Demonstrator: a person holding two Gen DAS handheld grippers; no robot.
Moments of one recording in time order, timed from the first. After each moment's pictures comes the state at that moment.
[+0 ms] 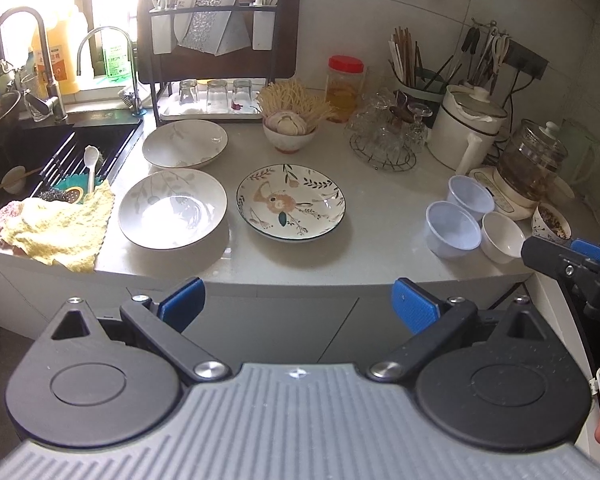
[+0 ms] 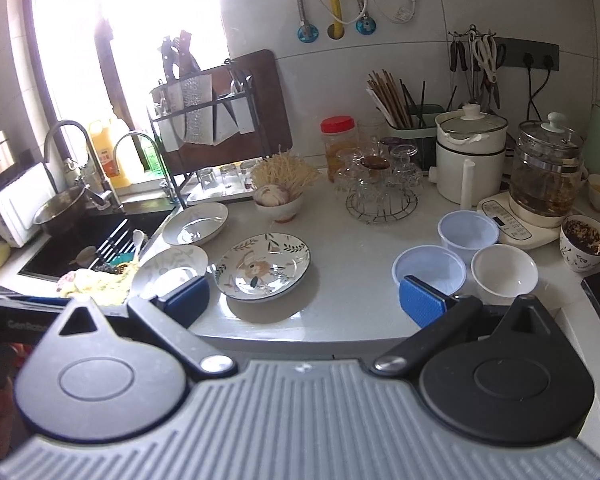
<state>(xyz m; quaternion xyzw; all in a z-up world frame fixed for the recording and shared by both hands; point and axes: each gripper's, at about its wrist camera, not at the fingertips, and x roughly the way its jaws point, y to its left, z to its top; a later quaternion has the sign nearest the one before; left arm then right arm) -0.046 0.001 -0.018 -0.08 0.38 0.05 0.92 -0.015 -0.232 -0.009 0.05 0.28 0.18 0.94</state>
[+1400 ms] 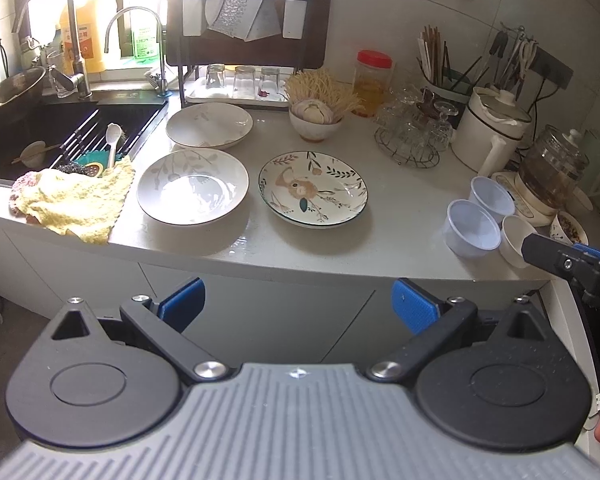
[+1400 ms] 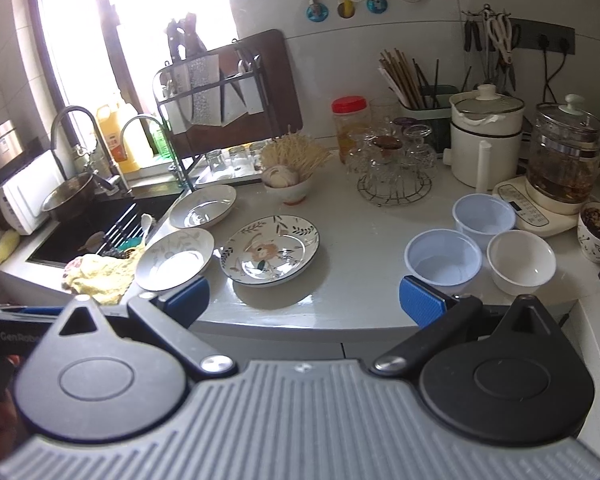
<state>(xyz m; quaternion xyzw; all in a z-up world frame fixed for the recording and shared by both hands) -0.056 0.007 -0.037 -0.10 0.39 0.09 0.91 0.000 -0.227 -0.023 0.05 0.30 0.21 0.93</state>
